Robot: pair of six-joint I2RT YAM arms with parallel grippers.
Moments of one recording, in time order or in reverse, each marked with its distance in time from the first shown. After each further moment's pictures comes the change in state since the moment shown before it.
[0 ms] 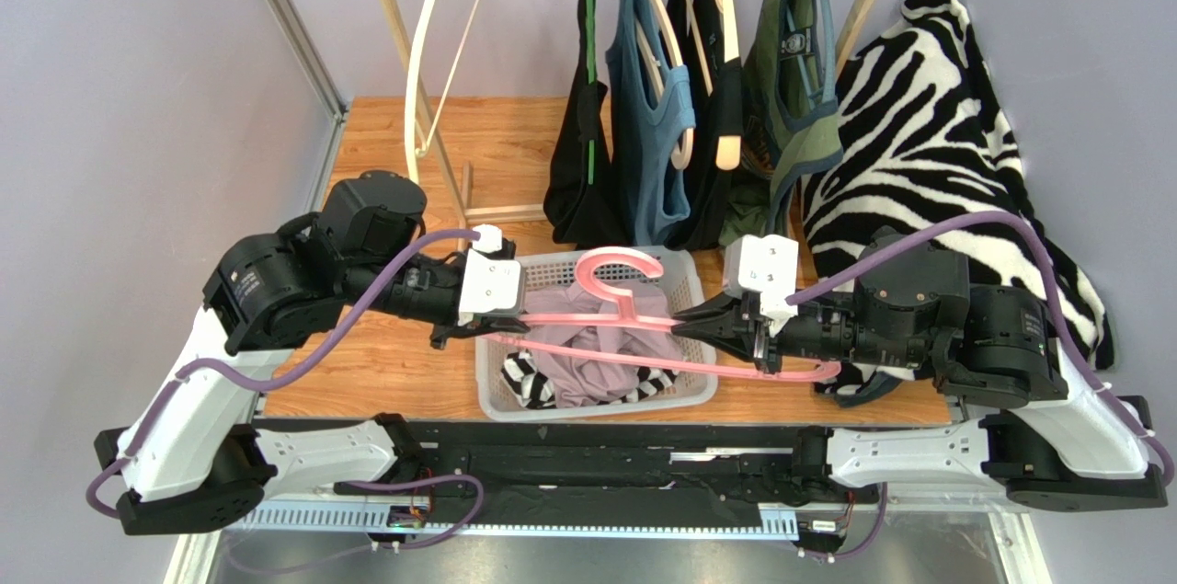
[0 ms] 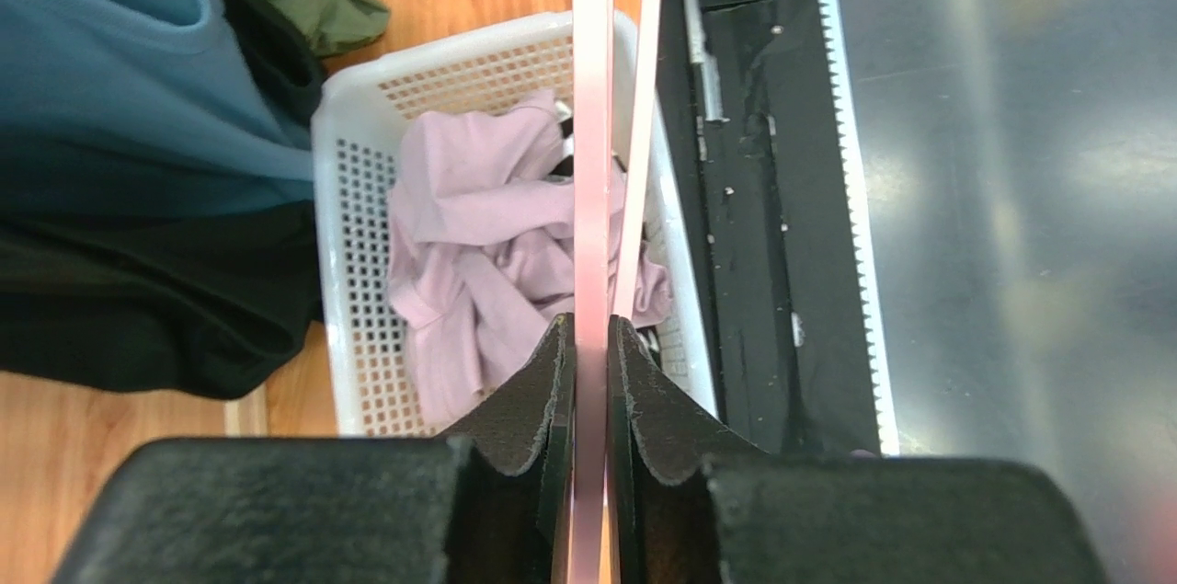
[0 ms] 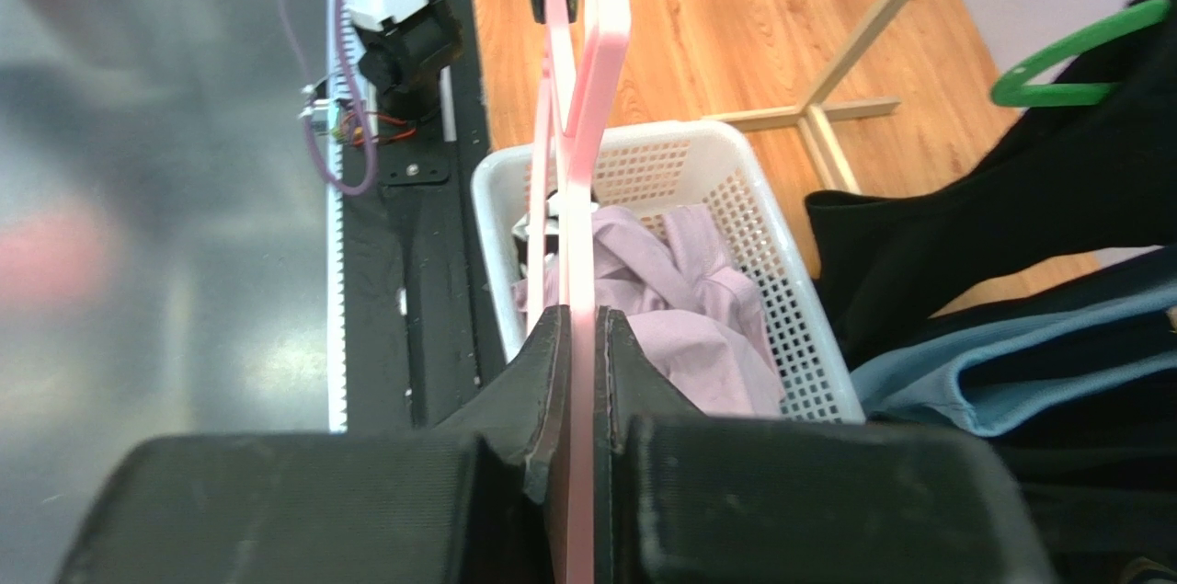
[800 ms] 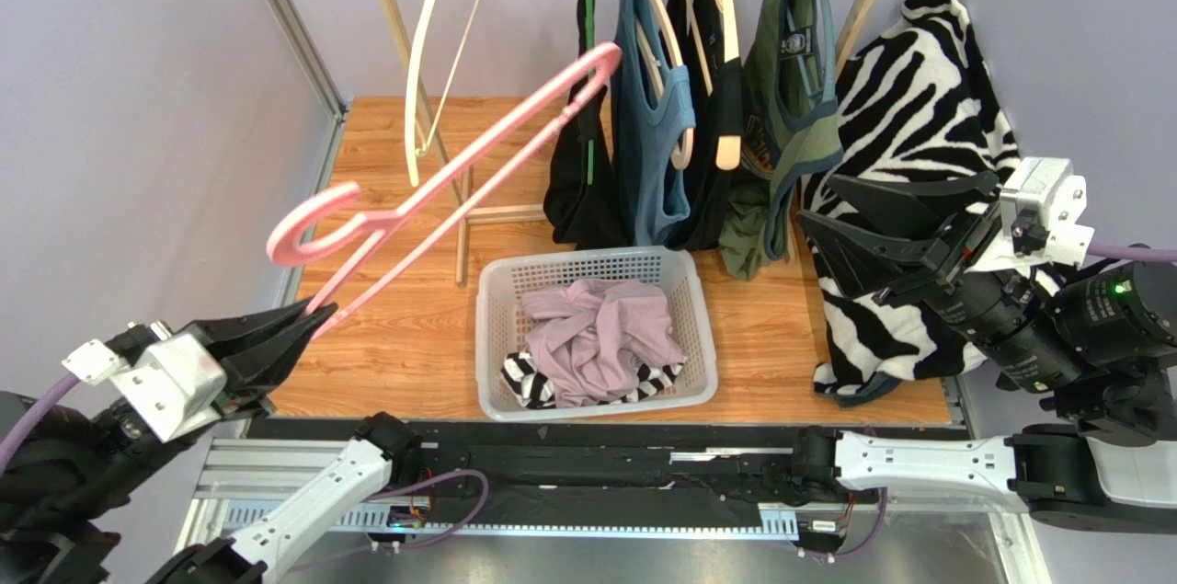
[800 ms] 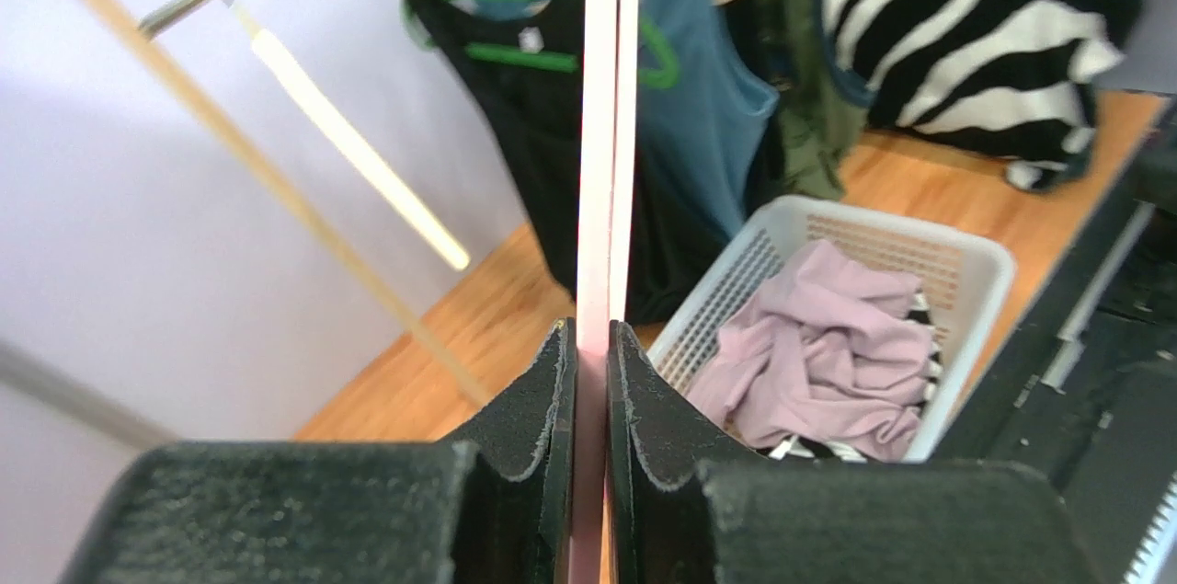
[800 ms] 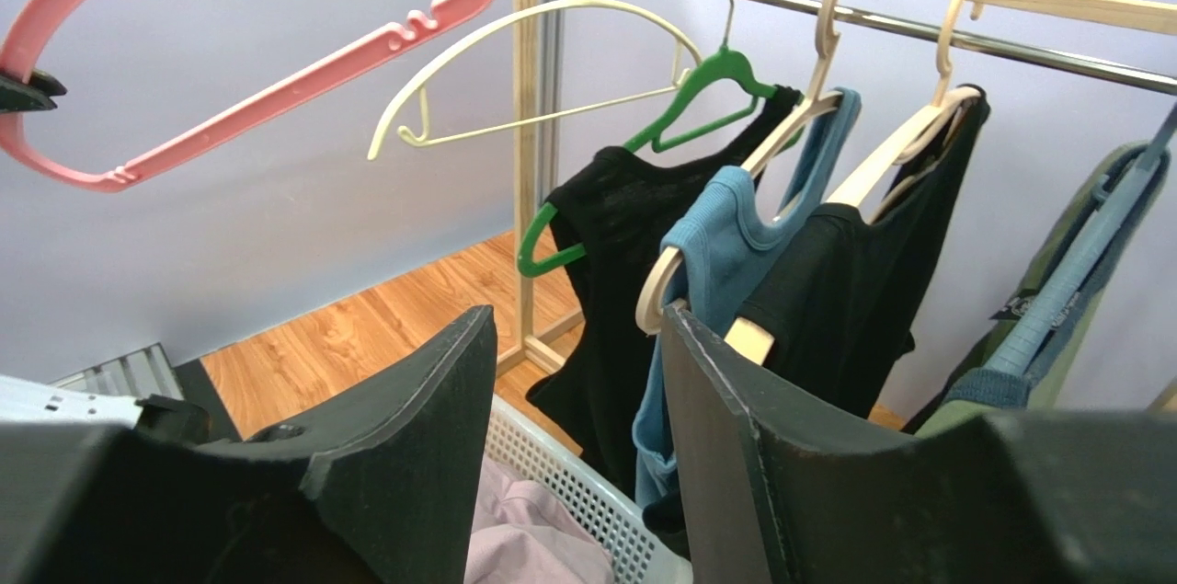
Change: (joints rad) left arm 0.362 -0.439 0.172 0.110 -0.269 -0.214; right arm 0.001 -0.223 -0.035 0.396 0.476 -0.021
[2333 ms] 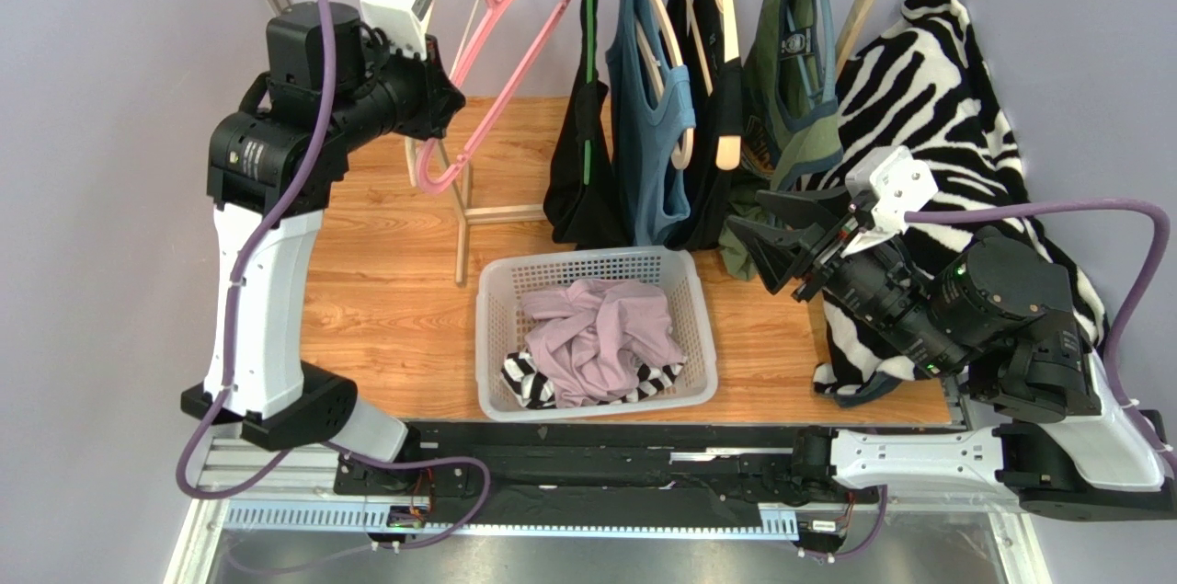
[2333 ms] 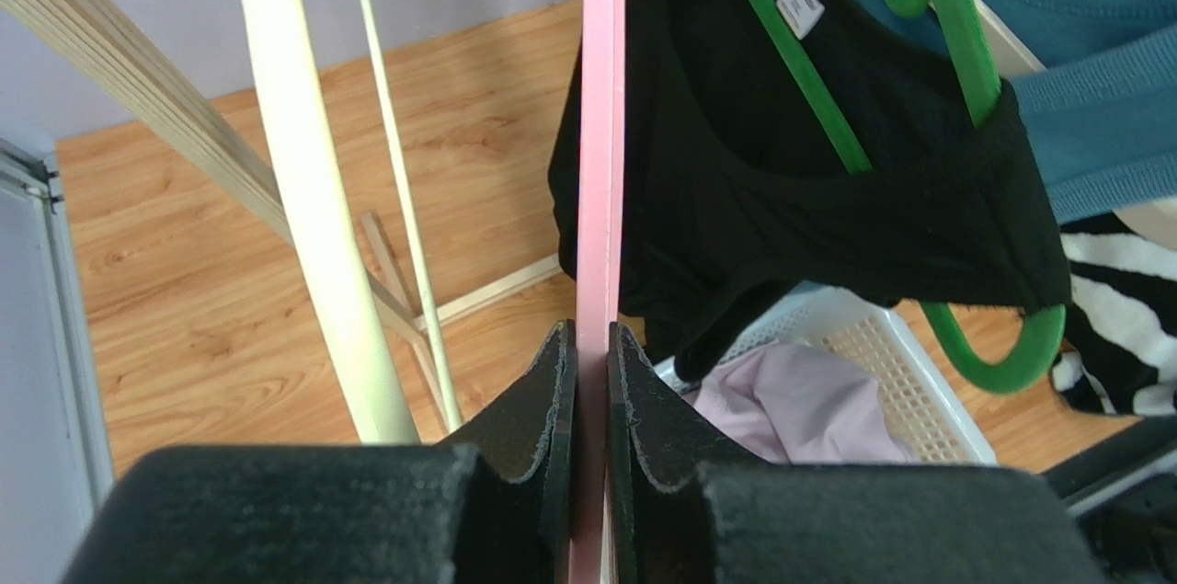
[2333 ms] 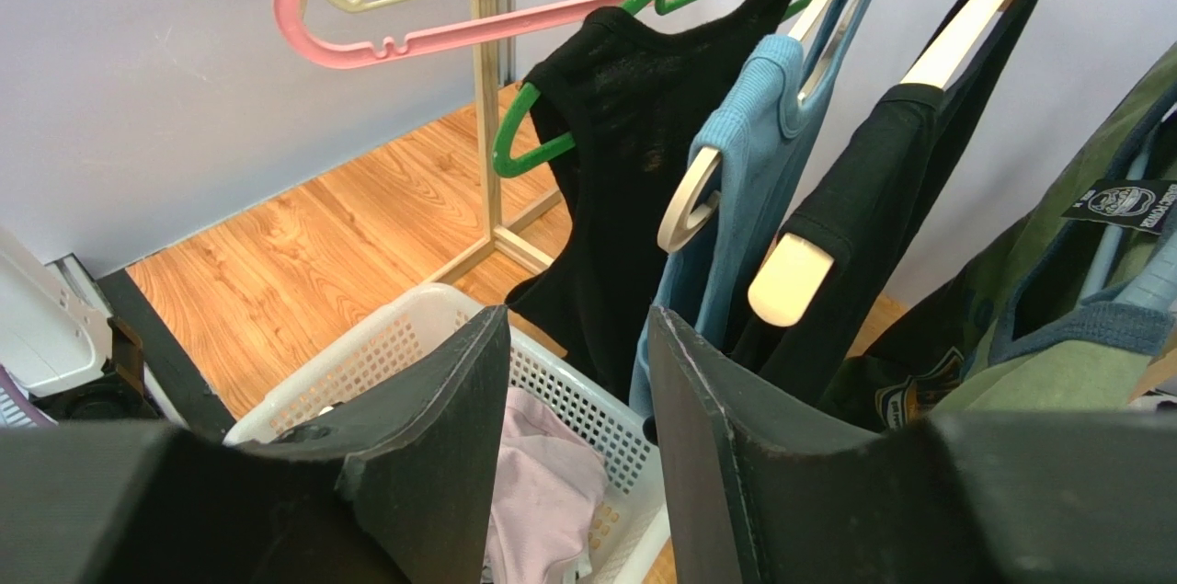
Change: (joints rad) left arm 0.169 0.850 0.423 -0.004 -0.222 -0.441; right arm 0.000 0.121 -0.041 -0.070 0.126 0.083
